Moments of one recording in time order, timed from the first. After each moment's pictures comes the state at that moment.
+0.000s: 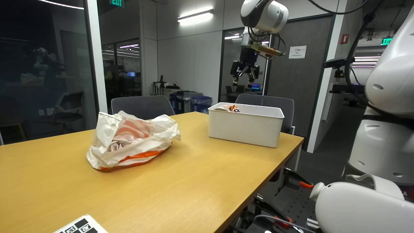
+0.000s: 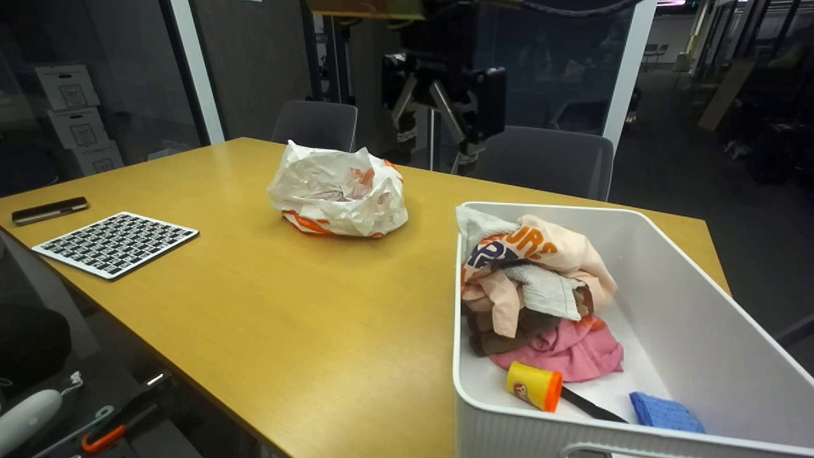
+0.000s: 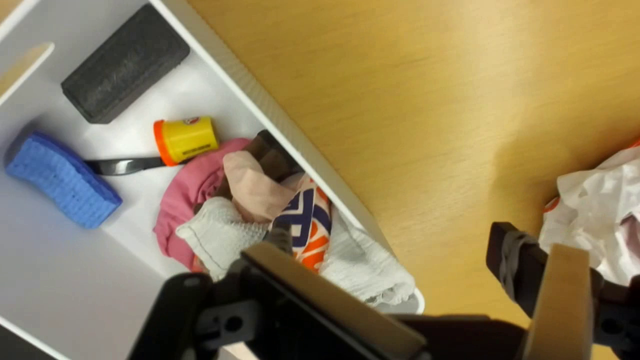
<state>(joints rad) -0.08 -0.20 -0.20 -2.25 0.02 2.14 -0.09</state>
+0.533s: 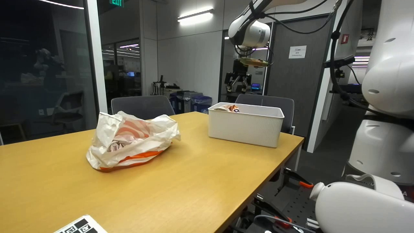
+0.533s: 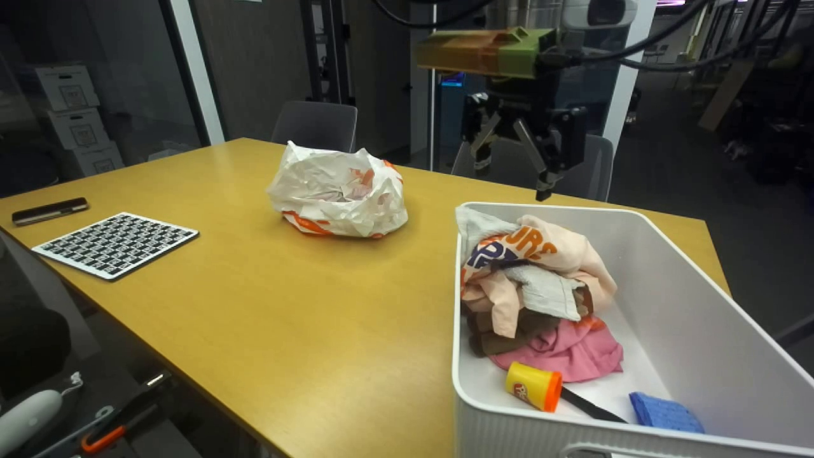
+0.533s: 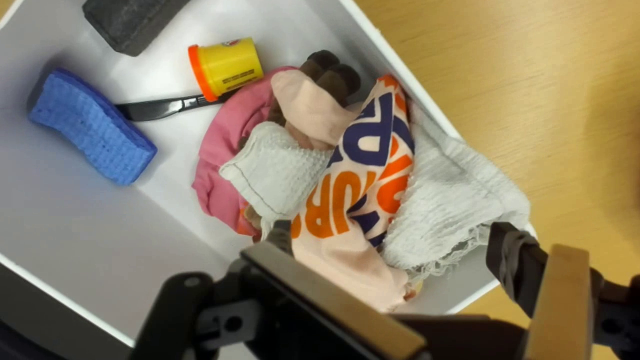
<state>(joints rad) -0.14 0.11 -0.20 -2.00 0.03 2.19 -0.09</state>
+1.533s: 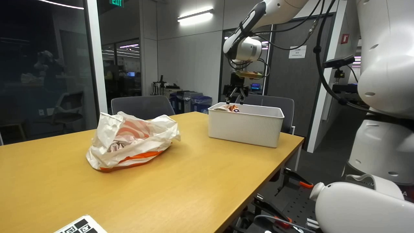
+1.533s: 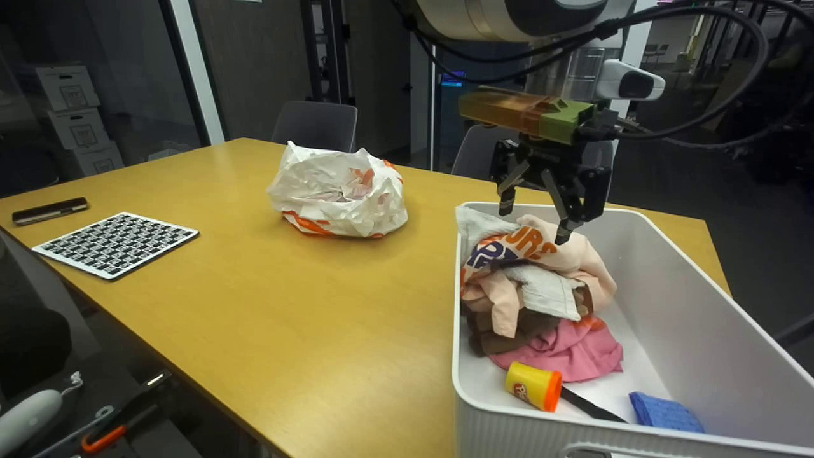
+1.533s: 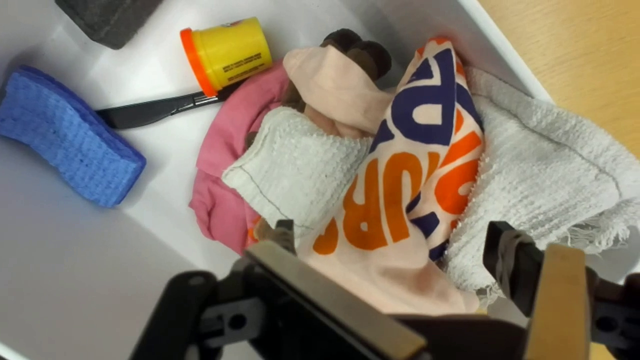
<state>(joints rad) -0.21 0.32 -0.18 -1.84 0.09 2.15 -0.11</state>
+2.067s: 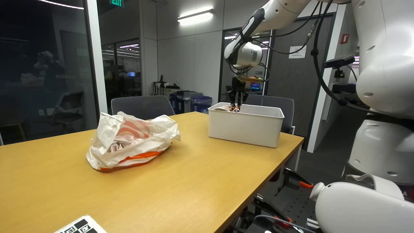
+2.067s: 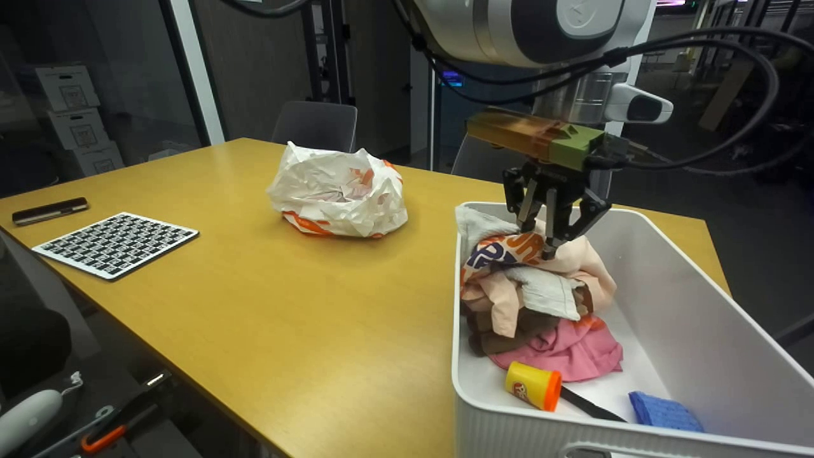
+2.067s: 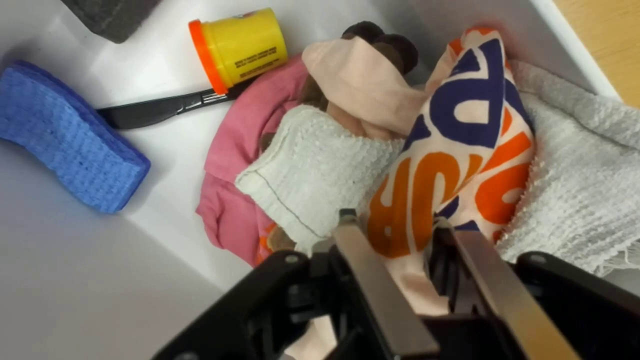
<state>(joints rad) -0.23 0.36 -0.17 -1.84 0.10 2.19 -0.14</state>
